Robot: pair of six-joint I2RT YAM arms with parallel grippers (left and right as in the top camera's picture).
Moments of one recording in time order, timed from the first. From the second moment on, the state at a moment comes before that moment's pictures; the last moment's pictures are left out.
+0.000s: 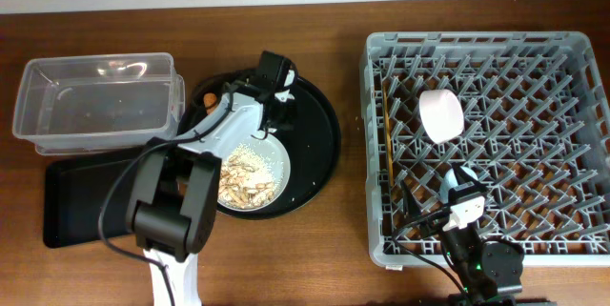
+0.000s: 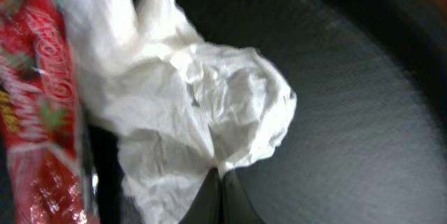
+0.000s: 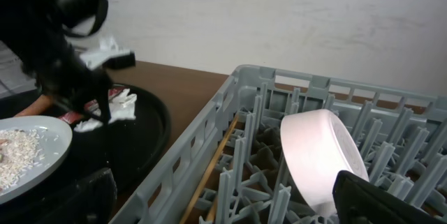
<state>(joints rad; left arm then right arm) -0.39 2.09 1.47 -0.55 0.02 -0.12 0.07 0.01 0.01 -0.06 -0.22 -0.06</state>
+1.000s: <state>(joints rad) -0.30 2.10 1.64 -0.70 -0.02 -0.03 0.07 0.01 0.01 -0.06 -0.22 -0.06</state>
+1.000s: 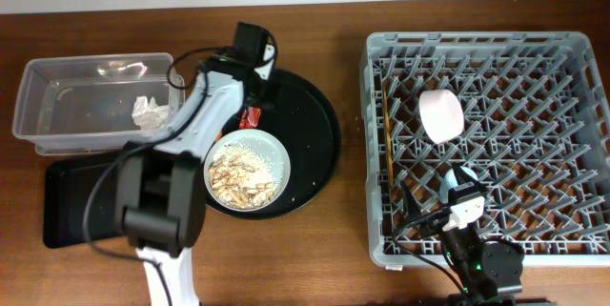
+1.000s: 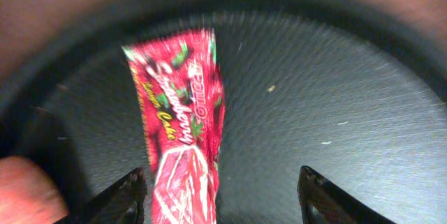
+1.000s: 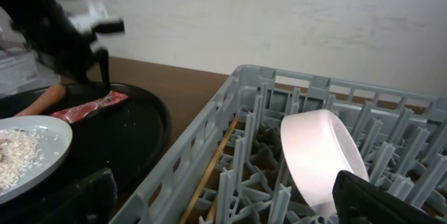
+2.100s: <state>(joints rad) -0.01 1.99 1.79 -1.00 -0.04 -0.32 0.07 0.01 0.01 -0.06 -0.22 -0.06</state>
